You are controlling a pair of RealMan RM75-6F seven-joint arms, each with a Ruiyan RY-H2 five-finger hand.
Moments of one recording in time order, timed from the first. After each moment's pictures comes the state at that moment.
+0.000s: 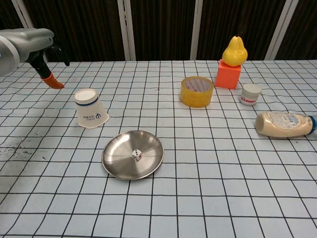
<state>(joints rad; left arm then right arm) -0.85 -1.53 -0.32 -1.71 0.51 1.39 0.89 0.01 -0.94 0.01 -1.82 -1.49 1.44 0.12</state>
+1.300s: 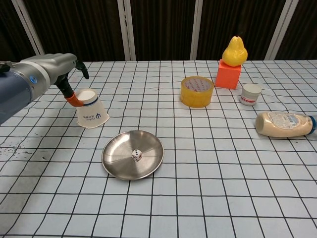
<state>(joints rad) -0.88 -1.70 -0.32 -1.51 0.51 1.31 0.87 0.01 -0.95 0.01 -1.81 -1.47 1.42 0.12</state>
